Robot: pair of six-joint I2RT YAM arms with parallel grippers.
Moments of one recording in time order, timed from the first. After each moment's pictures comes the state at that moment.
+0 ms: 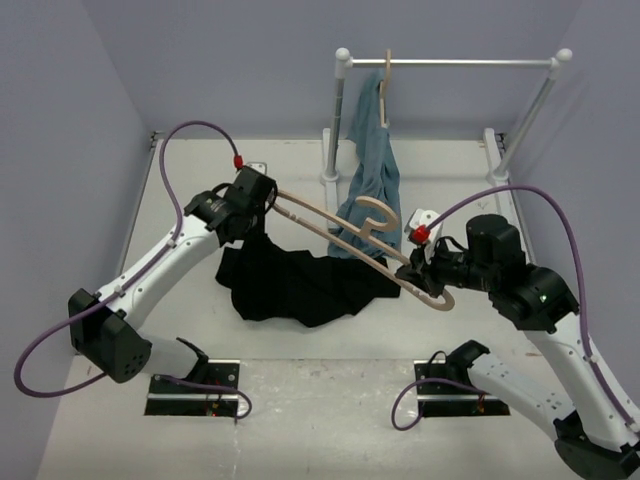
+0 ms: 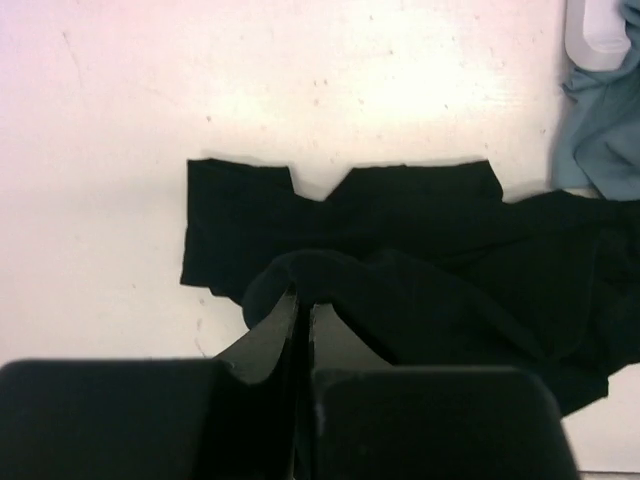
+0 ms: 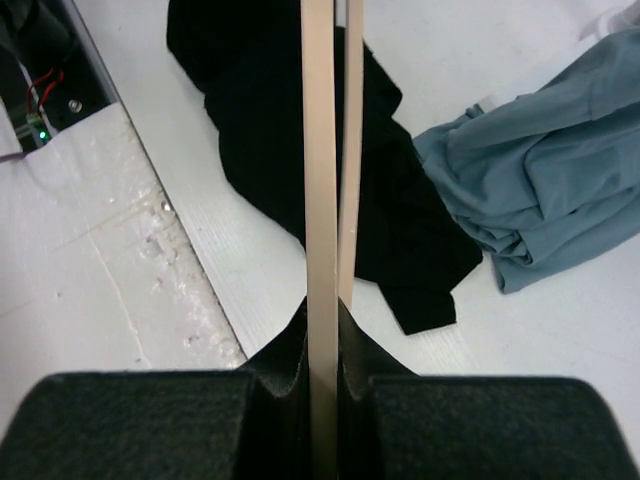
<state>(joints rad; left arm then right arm) -0.56 1.39 1.31 -0.93 -0.36 -0.45 0.56 0.78 1.14 -0.95 -0.44 -0.24</state>
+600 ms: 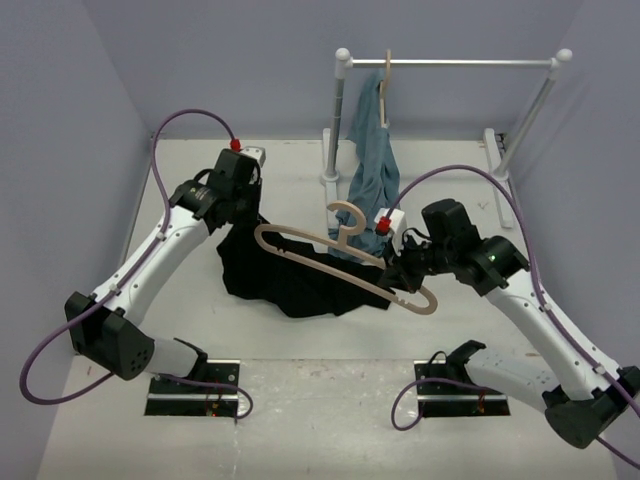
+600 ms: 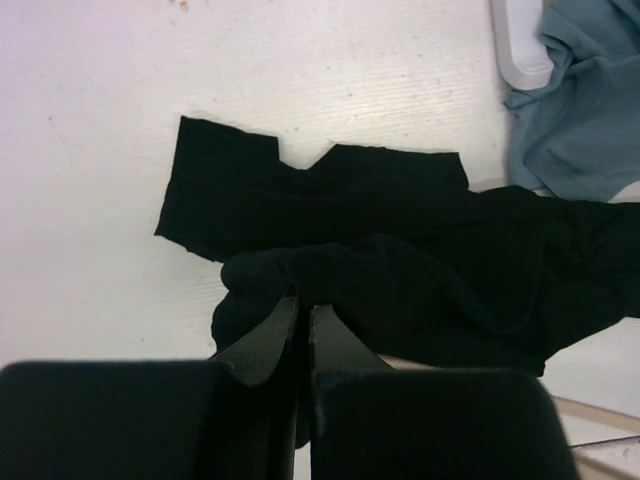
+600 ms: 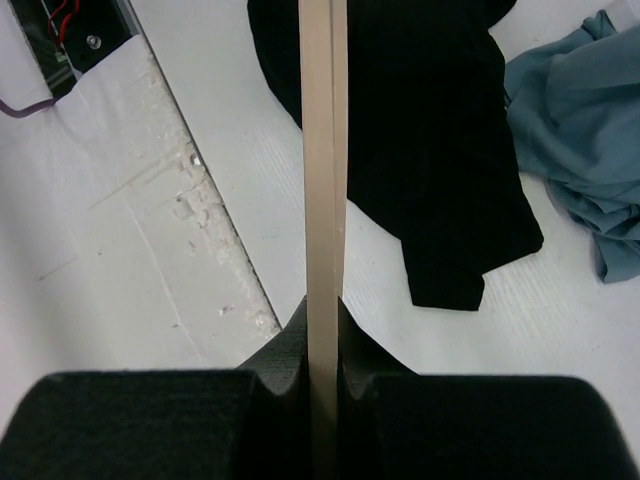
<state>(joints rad) -0.45 1.40 1.37 -0.88 -0.17 -0.27 0.58 0.99 1.11 -0.97 -0.52 -0.24</state>
